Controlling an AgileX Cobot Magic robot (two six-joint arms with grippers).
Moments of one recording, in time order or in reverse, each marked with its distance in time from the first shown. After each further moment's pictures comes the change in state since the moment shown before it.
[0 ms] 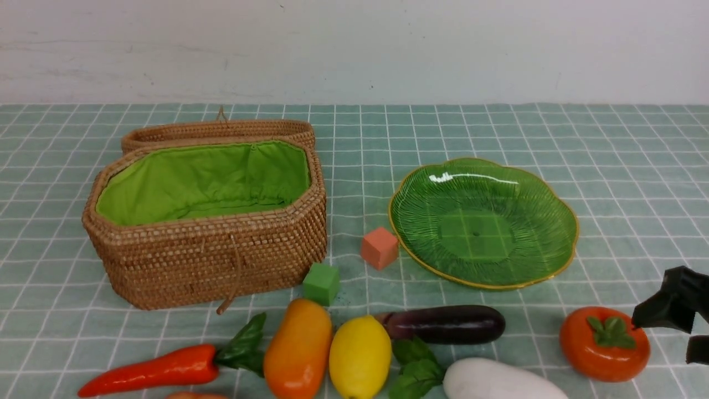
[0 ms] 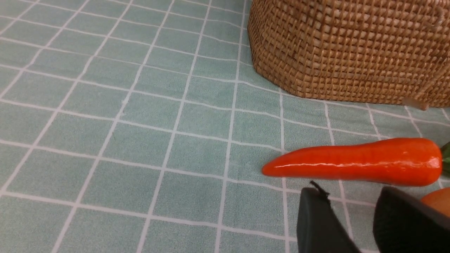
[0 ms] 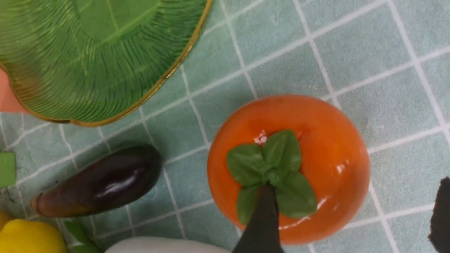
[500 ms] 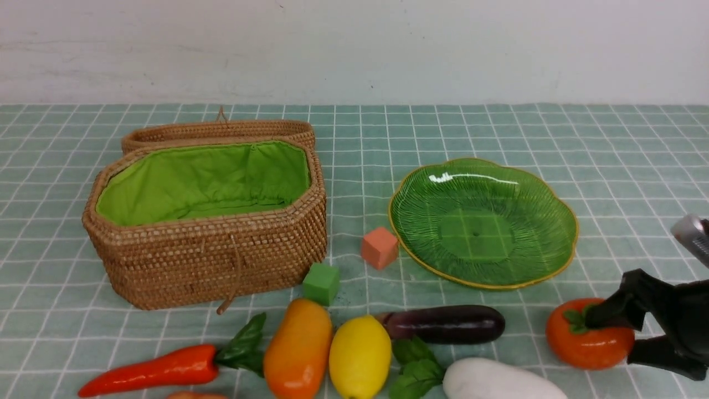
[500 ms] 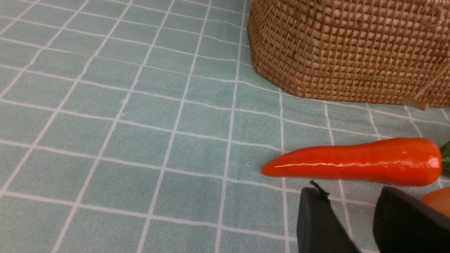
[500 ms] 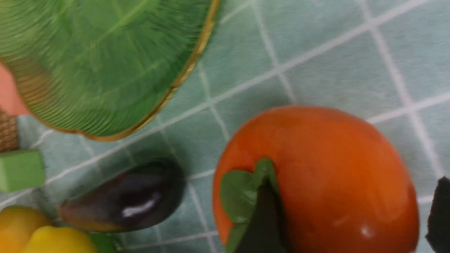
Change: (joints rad) right arm 0.000 0.260 -0.017 0.374 0.003 -0.352; left arm 0.000 0.000 0.000 0.000 0.000 0.000
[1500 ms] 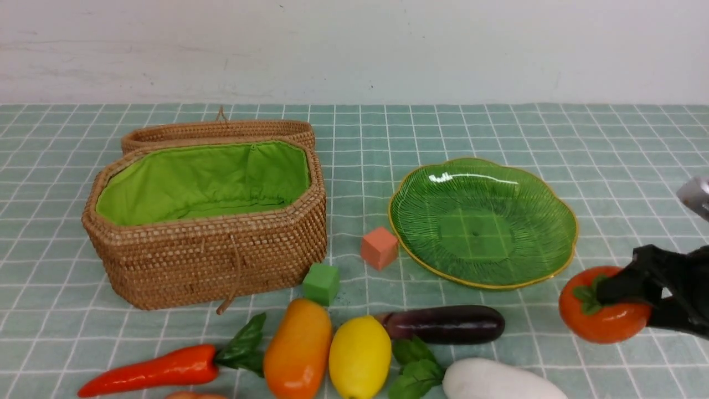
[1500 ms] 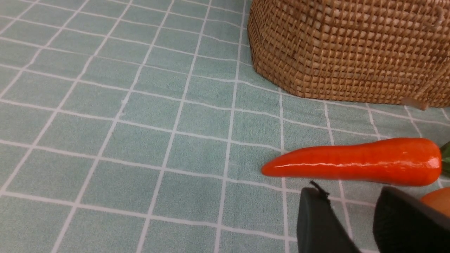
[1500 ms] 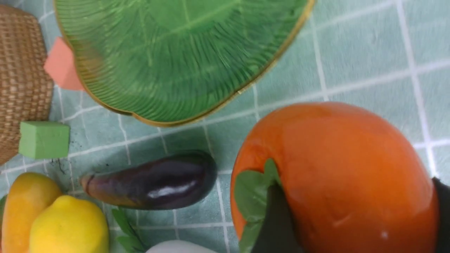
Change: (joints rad) right arm -0.002 -0.112 -0.103 -0.149 0.079 0.020; left arm 0.000 0.000 0.000 0.000 0.000 0.000
